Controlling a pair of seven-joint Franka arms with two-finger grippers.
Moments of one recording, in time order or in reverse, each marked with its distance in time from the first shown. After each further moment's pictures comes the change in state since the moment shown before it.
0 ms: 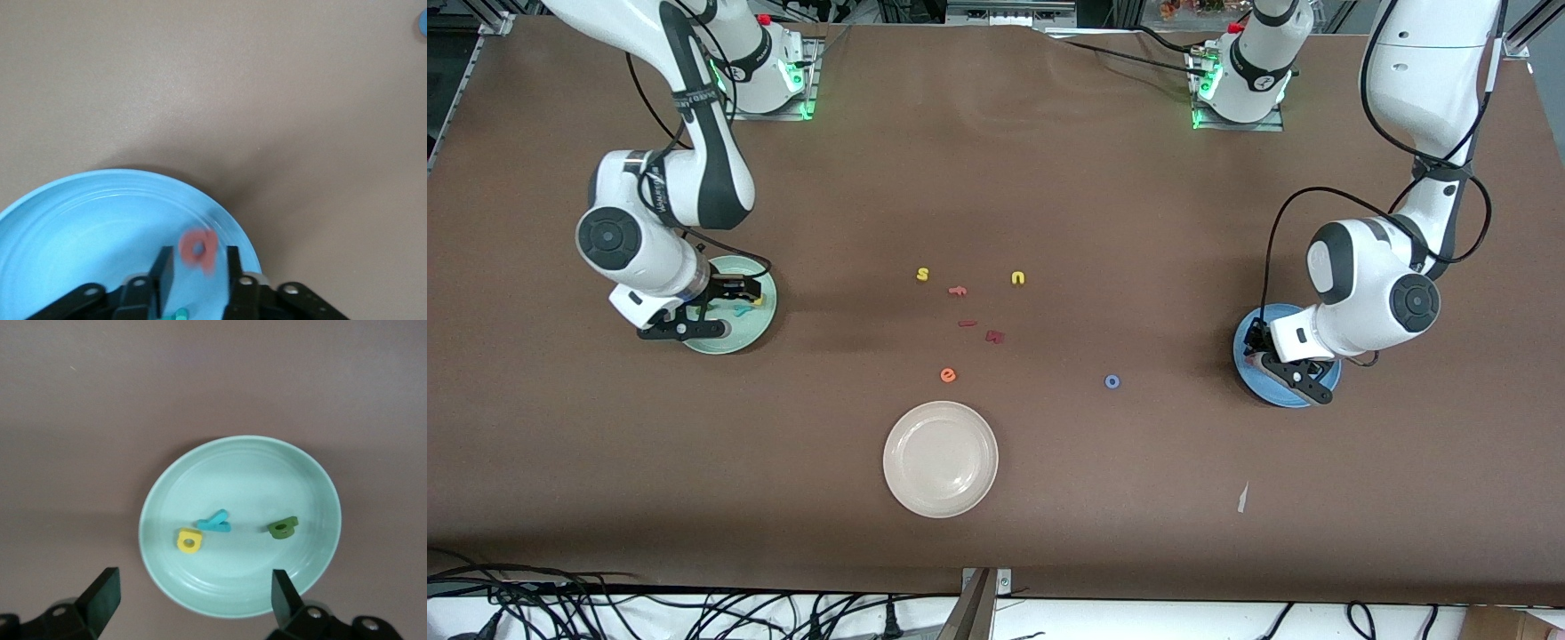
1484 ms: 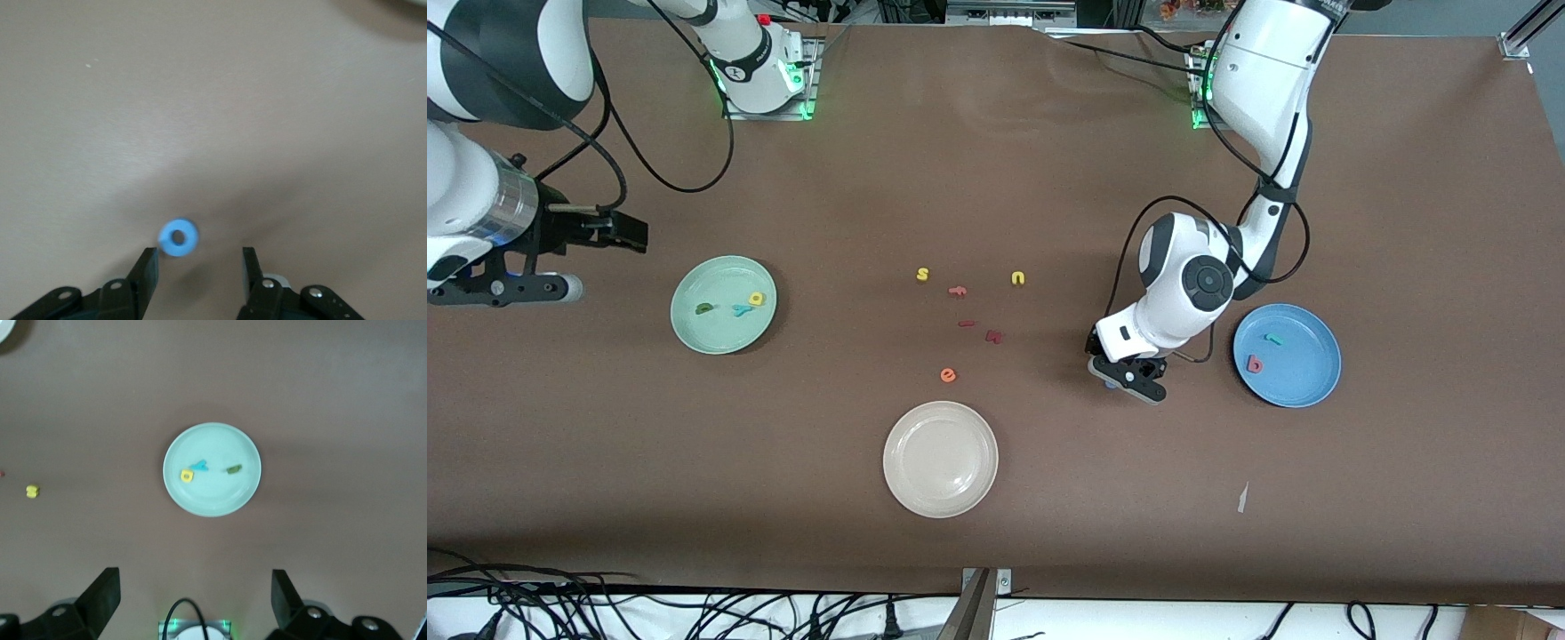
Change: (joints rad) left arm -0.370 0.174 -0.018 0.195 -0.067 0.190 -0.417; right arm 0.031 -0.017 -0.166 0.671 0.009 -0.756 -0.074
